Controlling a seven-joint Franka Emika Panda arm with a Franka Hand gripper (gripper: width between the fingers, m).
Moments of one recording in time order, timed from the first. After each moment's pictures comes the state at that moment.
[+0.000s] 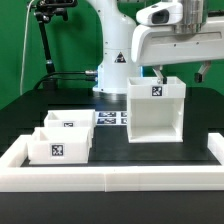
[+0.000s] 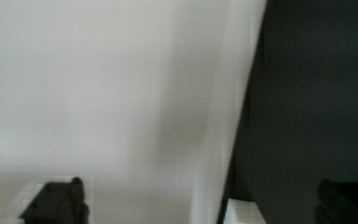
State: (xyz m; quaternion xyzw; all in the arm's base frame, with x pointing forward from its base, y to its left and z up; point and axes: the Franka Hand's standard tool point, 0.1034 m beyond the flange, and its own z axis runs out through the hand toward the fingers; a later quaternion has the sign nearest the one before) arm 0.439 0.105 0.110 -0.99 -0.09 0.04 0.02
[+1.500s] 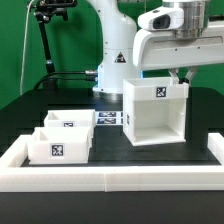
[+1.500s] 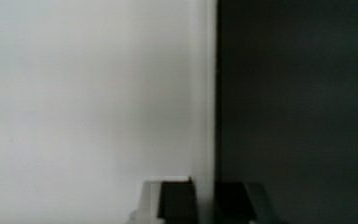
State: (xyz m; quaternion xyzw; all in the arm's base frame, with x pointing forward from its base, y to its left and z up) arm 0.439 0.107 0.105 -0.99 -0.09 0.04 0.02
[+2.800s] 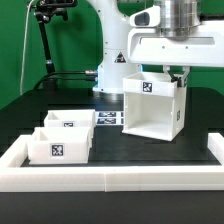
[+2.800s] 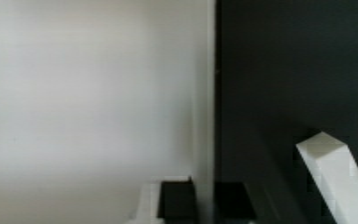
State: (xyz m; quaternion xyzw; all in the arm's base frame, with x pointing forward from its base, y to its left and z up) arm 0.448 0.096 0.109 -0.96 0.26 0.06 0.02
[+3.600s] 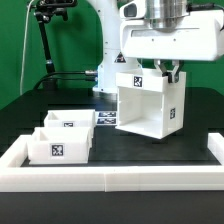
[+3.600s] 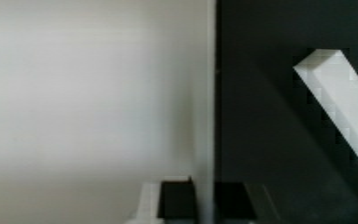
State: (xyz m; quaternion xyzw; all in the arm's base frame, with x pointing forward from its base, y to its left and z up) arm 0.474 0.073 0.124 -0.94 0.33 0.03 0.03
